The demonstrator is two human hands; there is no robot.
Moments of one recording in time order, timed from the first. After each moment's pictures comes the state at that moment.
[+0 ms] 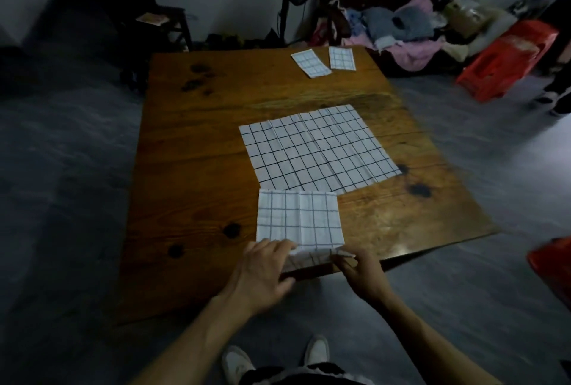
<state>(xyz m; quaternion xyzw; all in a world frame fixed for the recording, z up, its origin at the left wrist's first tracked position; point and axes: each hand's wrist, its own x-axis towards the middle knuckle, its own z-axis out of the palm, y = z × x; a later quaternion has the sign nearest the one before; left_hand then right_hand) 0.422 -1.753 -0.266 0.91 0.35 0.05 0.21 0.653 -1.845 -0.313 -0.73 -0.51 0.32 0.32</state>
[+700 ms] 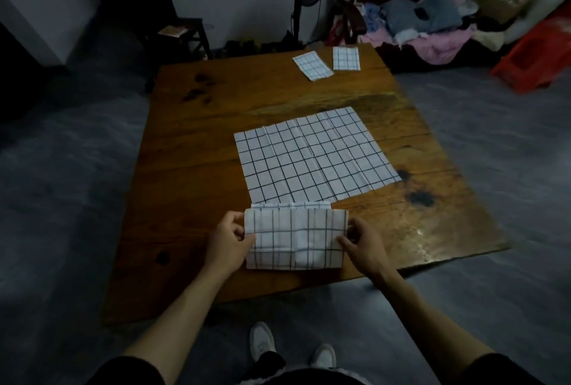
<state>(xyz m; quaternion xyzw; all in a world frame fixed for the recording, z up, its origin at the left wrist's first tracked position) 0.467 -1.706 -0.270 0.64 0.62 0.19 0.41 0.735 -1.805 -0.309 -0.73 -0.41 0.39 0.37</state>
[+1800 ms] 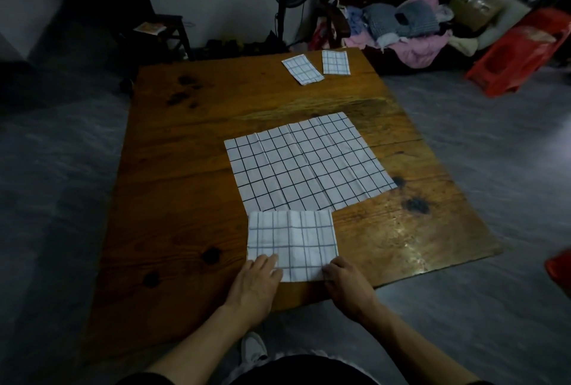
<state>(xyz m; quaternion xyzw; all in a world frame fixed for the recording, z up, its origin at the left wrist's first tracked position) 0.478 -1.726 -0.342 0.94 0.32 -0.10 0.09 0.705 -1.818 -0.365 -0.73 -0.64 0.21 0.11</state>
